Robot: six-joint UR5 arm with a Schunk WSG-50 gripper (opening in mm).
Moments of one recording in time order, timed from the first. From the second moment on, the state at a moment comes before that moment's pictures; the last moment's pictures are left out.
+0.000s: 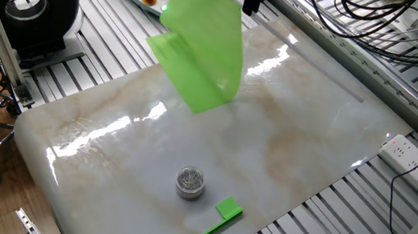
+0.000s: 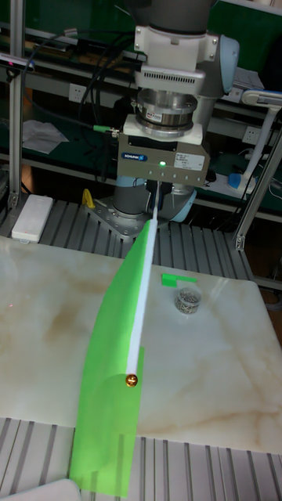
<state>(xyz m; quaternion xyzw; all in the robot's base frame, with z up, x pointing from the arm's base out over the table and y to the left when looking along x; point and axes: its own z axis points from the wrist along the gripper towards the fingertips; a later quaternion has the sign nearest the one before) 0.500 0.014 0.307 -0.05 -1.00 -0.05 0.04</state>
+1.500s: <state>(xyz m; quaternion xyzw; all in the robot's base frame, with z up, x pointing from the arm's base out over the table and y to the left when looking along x) 0.511 0.002 0.265 -0.05 -1.00 -0.03 0.02</state>
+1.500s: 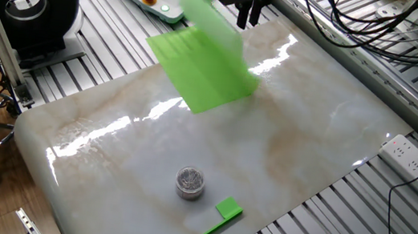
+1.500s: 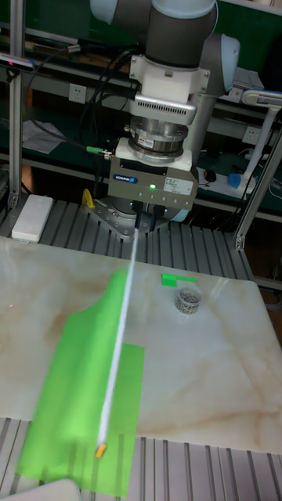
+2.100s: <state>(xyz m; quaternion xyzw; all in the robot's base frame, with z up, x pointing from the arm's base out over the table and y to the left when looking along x) 0.512 0.001 0.258 -0.04 -1.00 -0.03 0.02</state>
